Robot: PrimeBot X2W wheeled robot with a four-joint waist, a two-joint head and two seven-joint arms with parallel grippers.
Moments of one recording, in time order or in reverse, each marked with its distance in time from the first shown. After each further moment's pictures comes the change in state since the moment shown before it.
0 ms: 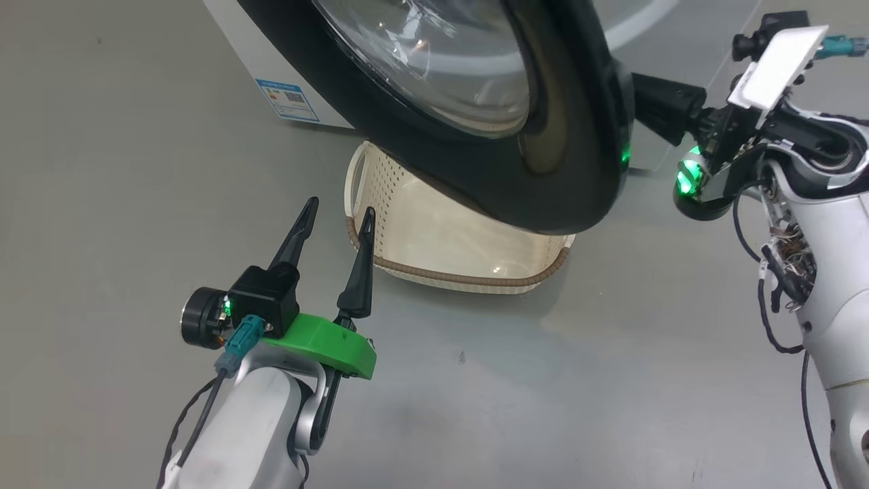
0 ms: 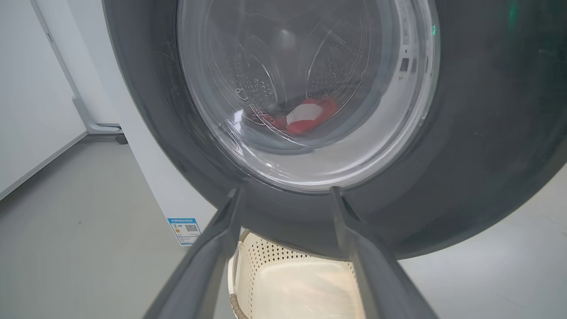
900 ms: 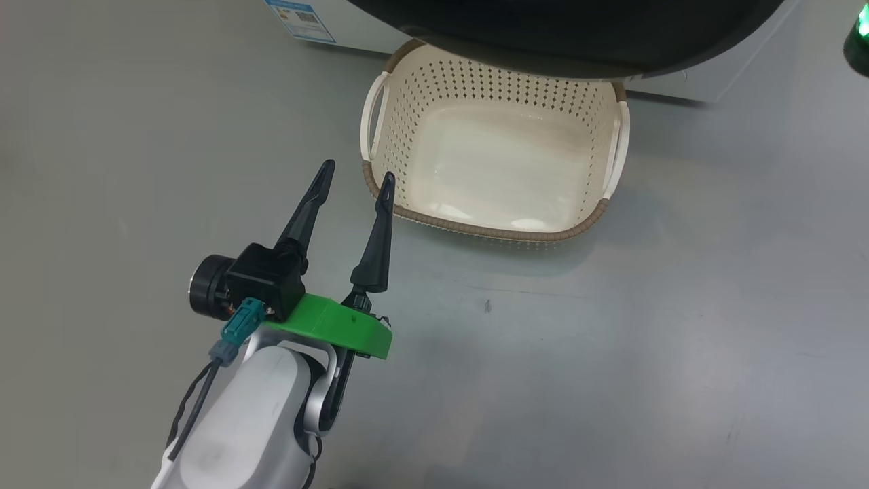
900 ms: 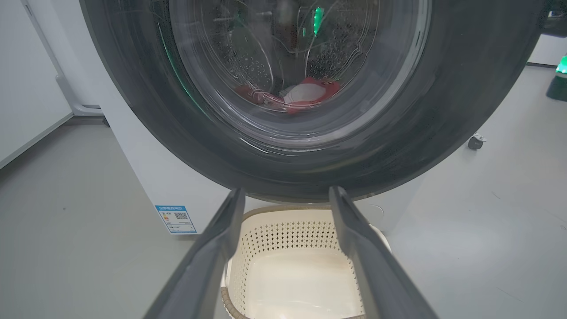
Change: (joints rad) left arm -0.042 -0.001 -0.028 -0.092 -0.034 0.000 0.000; right arm -0.260 -0.158 -0.093 0.040 -0.044 -0.111 -0.078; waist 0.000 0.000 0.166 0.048
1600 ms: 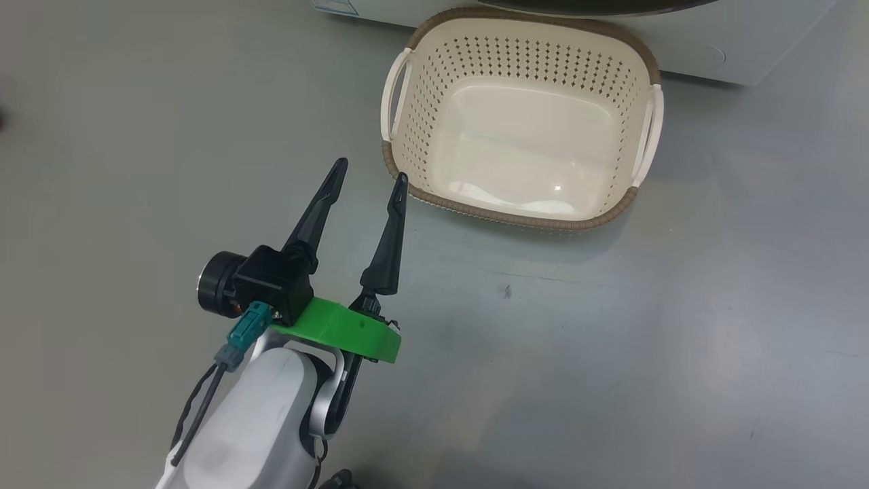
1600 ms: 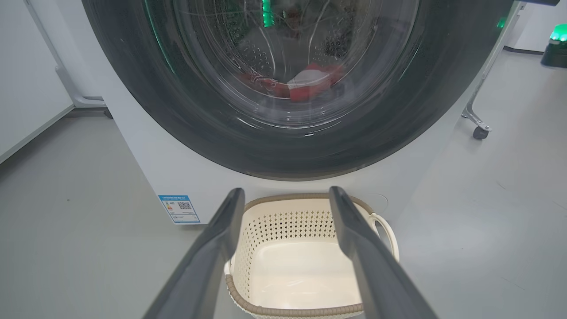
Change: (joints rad) left arm 0.000 0.002 -0.022 -0.027 0.000 -0.007 0.000; right arm -0.096 -0.037 -0.033 -0.005 -0.057 -0.058 -0.137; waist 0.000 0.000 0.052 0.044
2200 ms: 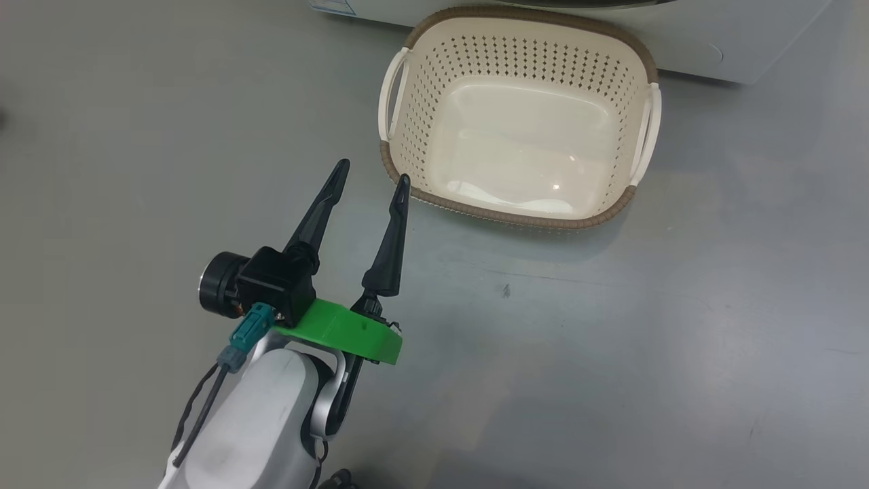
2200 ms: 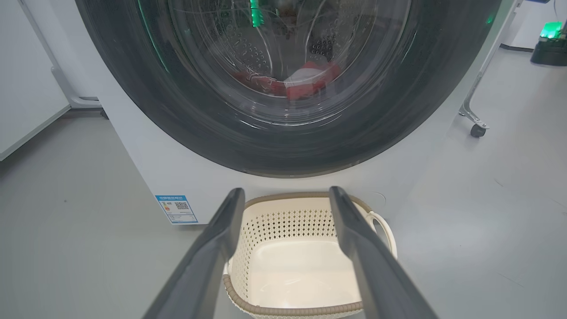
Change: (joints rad) left arm 0.001 0.001 -0.003 0.000 0.007 -0.002 0.000; right arm 0.023 0.040 -0.031 -0.026 -0.005 0.000 -0.120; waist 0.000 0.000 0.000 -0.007
